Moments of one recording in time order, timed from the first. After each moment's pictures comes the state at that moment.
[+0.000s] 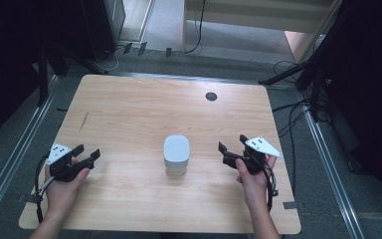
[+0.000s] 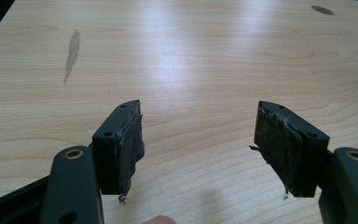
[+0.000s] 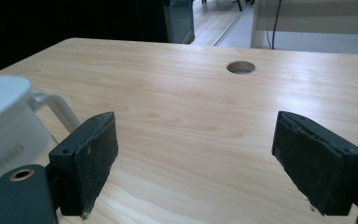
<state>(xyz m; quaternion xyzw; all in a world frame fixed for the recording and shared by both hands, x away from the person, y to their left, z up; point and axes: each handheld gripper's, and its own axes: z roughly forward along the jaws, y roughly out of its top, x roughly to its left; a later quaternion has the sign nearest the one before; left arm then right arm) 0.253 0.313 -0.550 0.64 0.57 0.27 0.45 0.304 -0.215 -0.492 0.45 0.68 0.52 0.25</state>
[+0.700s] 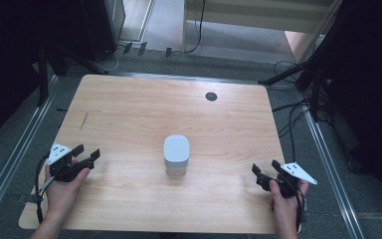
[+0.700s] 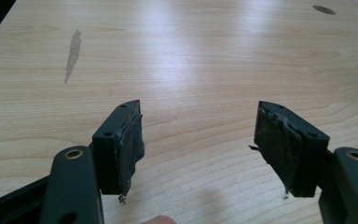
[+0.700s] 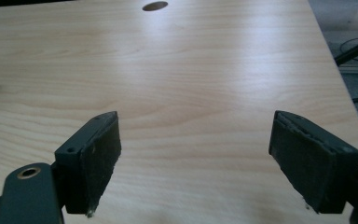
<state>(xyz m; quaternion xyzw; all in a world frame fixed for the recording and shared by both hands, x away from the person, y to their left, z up) 0.253 0.313 -0.550 0.64 0.57 0.27 0.45 0.264 -0.318 -0.543 0.53 0.66 0.46 0.26</state>
